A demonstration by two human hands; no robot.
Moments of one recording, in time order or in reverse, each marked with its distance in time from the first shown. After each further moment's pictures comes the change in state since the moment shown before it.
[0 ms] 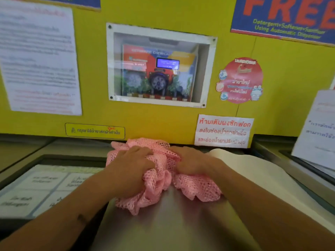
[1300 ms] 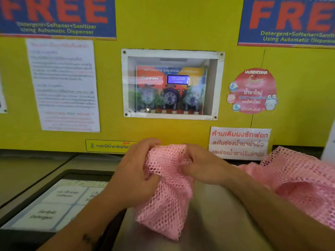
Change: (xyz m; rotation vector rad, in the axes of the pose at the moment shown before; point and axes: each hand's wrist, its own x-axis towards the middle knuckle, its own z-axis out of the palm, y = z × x) left_hand -0.011 -0.002 -0.011 -0.539 0.666 -0.046; right_hand -0.040 -0.046 -0.031 0.382 0.182 -0.231
